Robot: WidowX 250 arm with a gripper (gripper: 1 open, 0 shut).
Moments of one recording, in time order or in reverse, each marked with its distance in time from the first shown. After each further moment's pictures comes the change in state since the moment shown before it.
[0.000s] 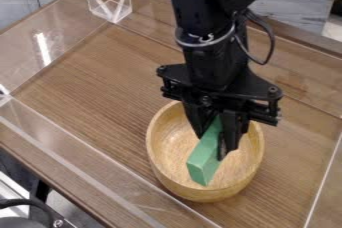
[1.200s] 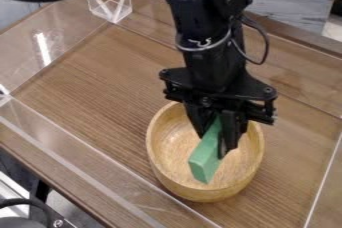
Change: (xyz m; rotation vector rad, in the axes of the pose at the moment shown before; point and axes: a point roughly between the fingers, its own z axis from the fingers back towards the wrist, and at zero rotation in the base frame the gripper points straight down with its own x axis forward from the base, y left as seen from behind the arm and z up) arm 0.008 0.005 -0.011 -0.024 0.006 -0.006
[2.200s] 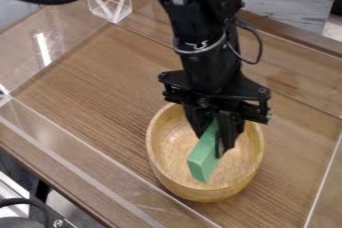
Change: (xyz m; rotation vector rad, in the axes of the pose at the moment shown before) arm 0.004 0.006 -0.007 -0.020 0.010 0.002
